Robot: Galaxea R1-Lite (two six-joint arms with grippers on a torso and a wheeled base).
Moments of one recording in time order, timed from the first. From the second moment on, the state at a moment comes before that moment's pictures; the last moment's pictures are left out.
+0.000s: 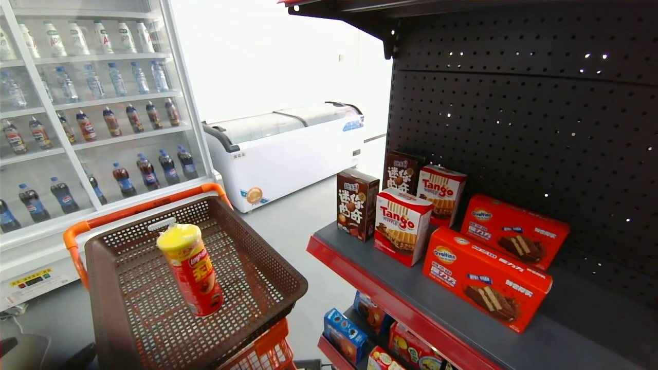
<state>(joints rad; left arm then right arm) 0.13 0.67 -0.26 -0.09 -0.12 -0.04 0.00 0.00 0.00 0.01 -0.03 0.01</state>
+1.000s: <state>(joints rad) 0.13 1.35 -0.20 -0.80 -0.15 0.04 0.00 0.00 0.00 0.01 -0.03 0.01</state>
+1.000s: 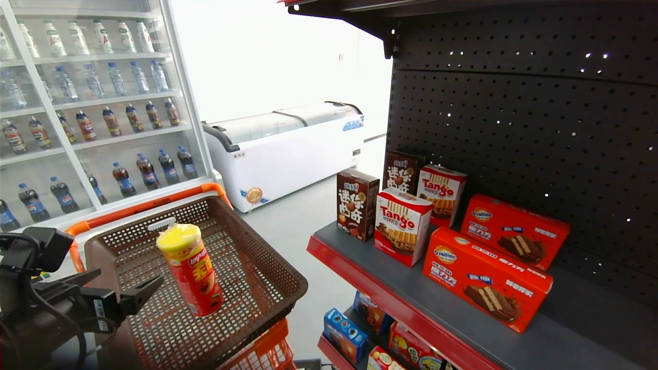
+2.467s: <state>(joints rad) 0.07 2.02 -0.28 -1.44 -0.15 0.05 0.00 0.00 0.00 0.01 -0.03 0.01</state>
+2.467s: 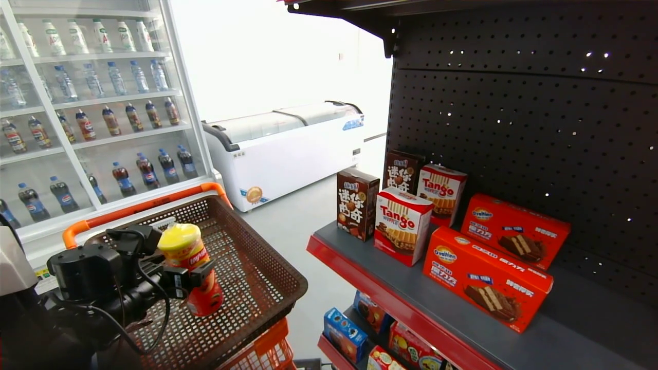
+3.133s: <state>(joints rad) 0.09 2.18 -0.29 -1.57 -0.14 0.04 0.00 0.00 0.00 0.01 -0.03 0.01</state>
